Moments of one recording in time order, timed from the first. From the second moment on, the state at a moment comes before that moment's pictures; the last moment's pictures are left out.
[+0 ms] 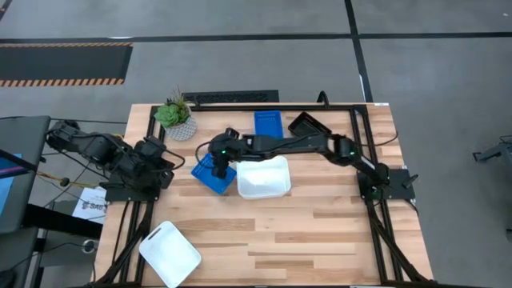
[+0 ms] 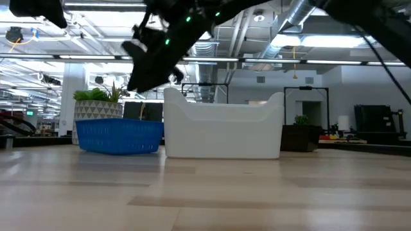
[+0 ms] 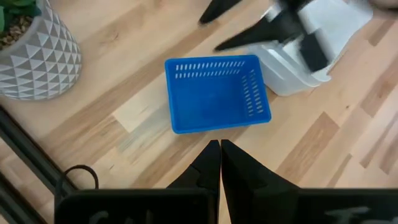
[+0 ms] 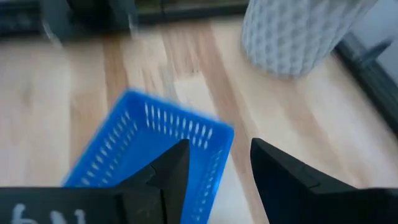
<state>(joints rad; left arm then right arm) -0.45 0.84 1.12 -1.44 -0.48 -1.22 -0.07 2.33 2.07 -0.42 0.21 0.07</state>
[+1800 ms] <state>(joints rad) -0.45 0.85 1.12 -1.45 -0.48 -1.18 -0.13 2.54 2.34 -0.76 0.06 0.10</state>
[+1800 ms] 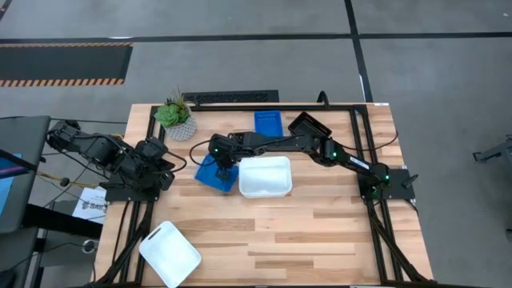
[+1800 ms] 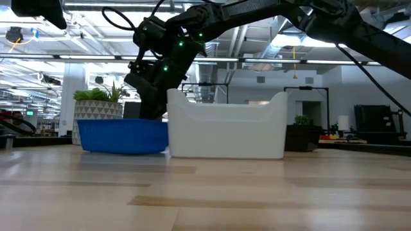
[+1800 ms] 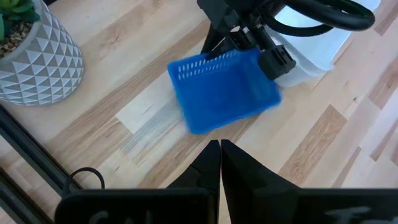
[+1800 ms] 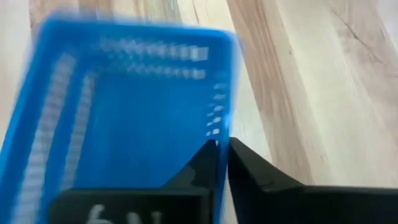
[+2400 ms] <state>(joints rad) -0.45 0.85 1.12 -1.45 -0.48 -1.18 -0.15 2.49 2.33 -0.71 0.05 0.17</state>
